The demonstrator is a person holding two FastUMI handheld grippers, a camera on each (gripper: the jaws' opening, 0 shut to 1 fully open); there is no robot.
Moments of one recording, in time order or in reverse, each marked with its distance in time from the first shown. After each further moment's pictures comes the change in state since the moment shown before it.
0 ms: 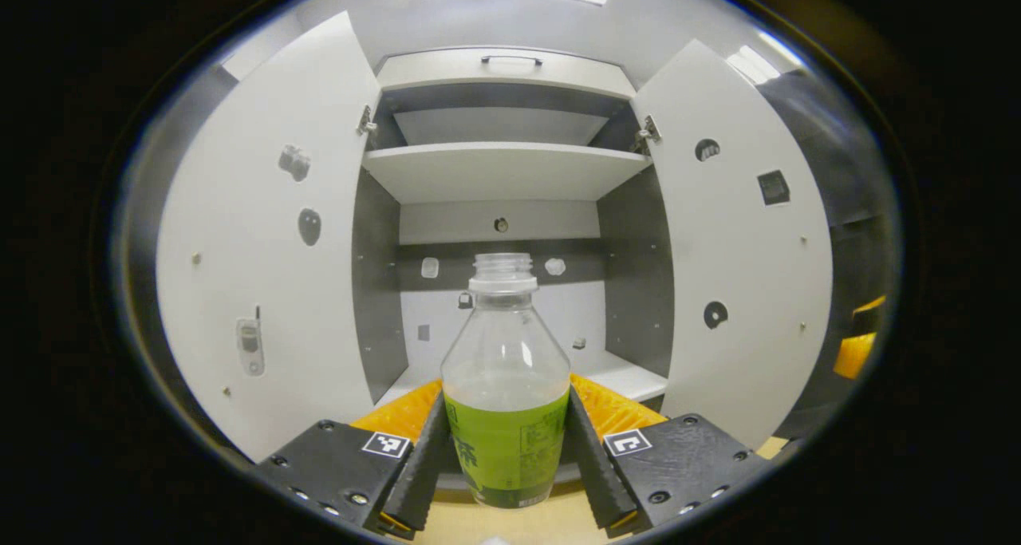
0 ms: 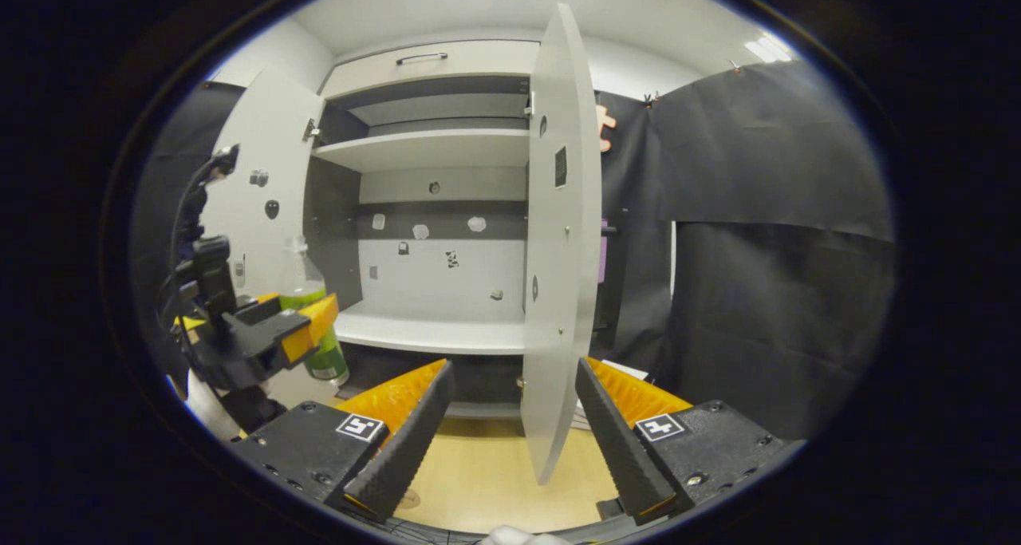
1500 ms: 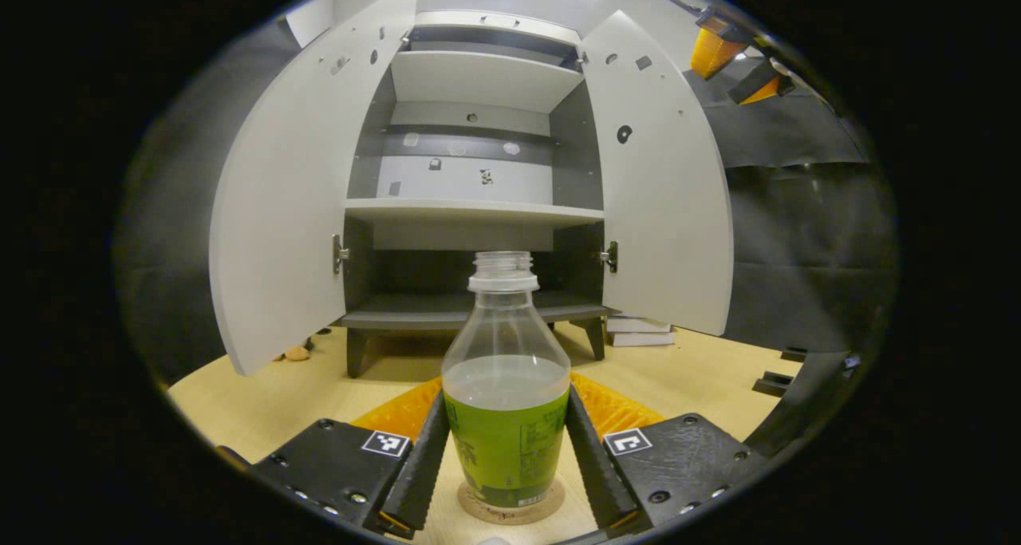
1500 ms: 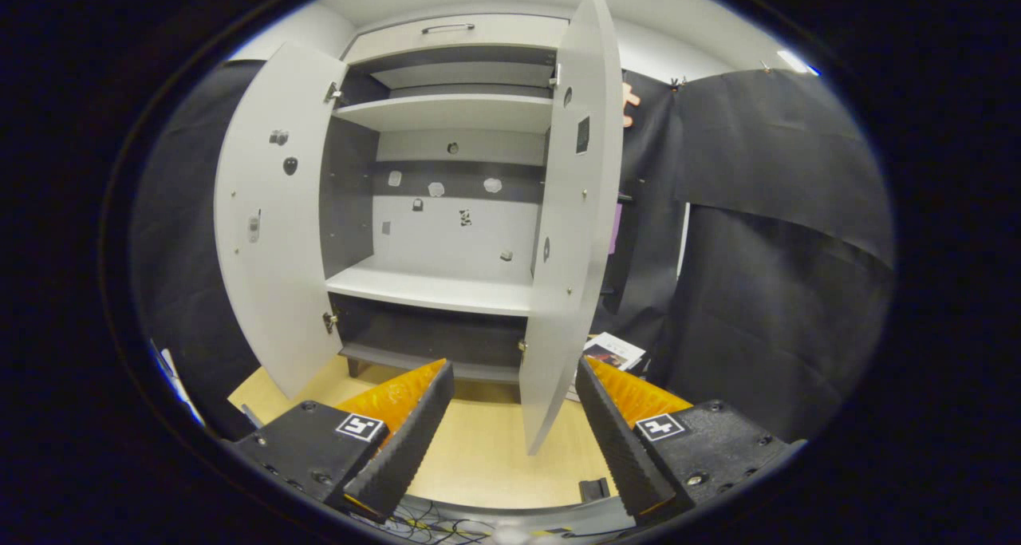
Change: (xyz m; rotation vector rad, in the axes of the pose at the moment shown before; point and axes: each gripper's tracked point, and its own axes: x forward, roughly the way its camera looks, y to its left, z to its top) left arm -0.096 -0.059 -0.300 -0.093 0.091 -0.178; right arm -0.019 0.002 -0.024 -0.088 0.151 0.028
